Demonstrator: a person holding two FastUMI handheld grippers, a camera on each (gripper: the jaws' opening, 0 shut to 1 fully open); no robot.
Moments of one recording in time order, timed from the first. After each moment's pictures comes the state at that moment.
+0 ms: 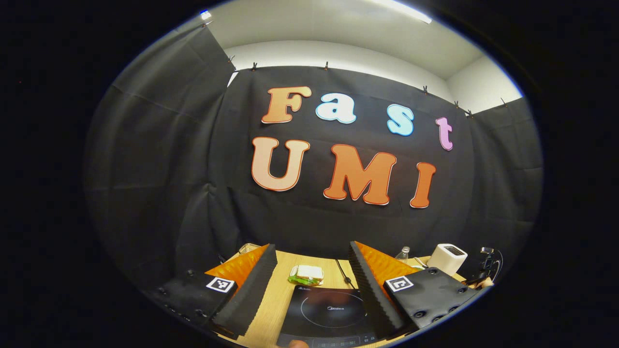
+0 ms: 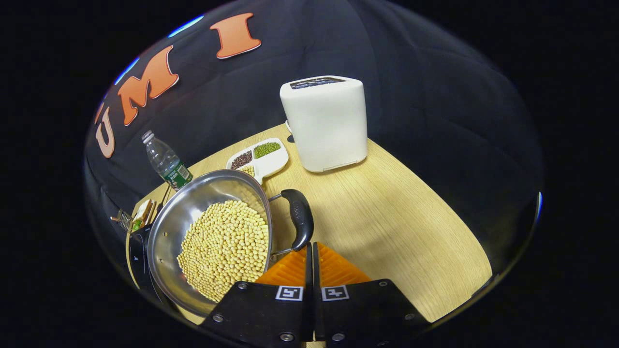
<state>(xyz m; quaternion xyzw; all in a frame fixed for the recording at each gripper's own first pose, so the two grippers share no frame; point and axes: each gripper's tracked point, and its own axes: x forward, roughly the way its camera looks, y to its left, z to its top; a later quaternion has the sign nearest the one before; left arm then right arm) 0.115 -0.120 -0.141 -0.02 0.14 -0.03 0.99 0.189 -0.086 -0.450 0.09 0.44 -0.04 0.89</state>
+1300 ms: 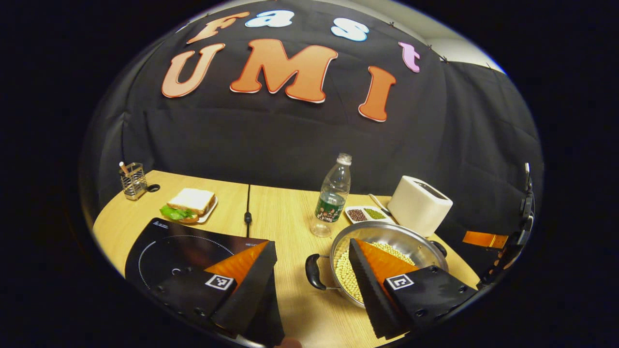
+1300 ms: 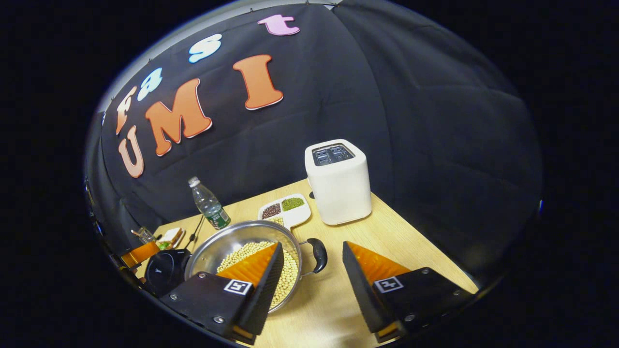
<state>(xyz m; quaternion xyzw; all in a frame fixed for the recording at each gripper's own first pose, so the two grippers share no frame) 0.150 -0.407 -0.463 -0.03 0.34 -0.17 0.92 0.209 -0.084 -0.369 0.10 0.30 0.00 0.95</state>
